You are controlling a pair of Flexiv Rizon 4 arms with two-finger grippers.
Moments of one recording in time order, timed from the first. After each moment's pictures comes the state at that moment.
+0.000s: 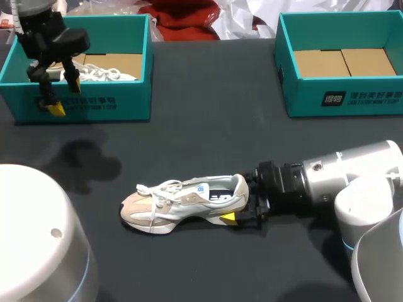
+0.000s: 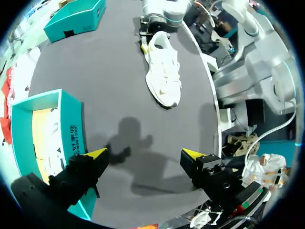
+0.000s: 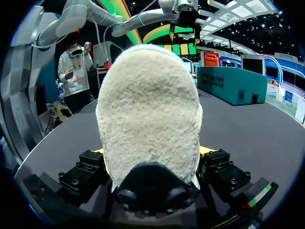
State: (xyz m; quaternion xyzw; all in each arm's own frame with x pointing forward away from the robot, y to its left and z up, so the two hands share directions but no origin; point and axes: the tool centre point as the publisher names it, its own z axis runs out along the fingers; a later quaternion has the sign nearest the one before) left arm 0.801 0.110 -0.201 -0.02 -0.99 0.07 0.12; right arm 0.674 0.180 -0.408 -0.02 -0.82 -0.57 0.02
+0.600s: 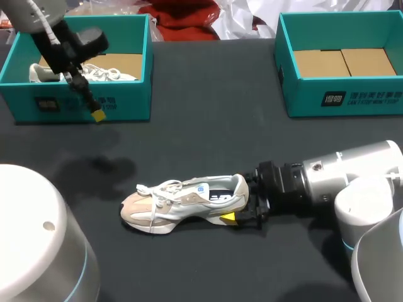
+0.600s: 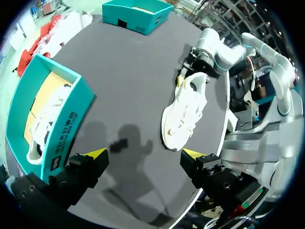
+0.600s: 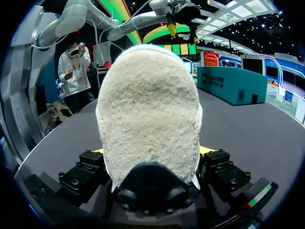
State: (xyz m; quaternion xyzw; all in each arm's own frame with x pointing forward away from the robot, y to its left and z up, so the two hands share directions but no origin) left arm 0.778 0.047 -0.206 0.26 -0.96 0.11 0.09; right arm 0.674 0.180 -0.408 -0.02 -0.82 -0.57 0.02
